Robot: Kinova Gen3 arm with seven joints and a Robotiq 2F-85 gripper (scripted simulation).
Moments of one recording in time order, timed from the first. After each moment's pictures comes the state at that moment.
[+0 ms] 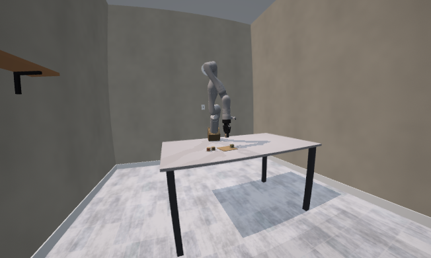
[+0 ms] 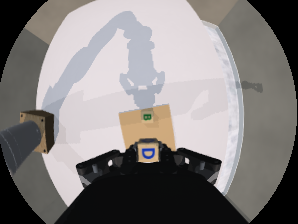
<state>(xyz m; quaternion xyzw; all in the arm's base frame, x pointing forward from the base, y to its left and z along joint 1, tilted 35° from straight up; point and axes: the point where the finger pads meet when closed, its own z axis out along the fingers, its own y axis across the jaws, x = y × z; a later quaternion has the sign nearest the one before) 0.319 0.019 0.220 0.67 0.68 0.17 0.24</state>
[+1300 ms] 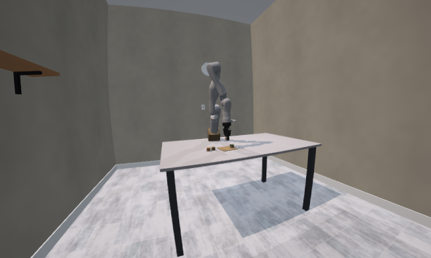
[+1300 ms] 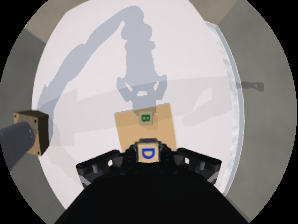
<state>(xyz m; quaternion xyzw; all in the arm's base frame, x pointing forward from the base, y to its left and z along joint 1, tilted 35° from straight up) 0.336 0.017 0.200 0.67 0.68 0.18 0.25</state>
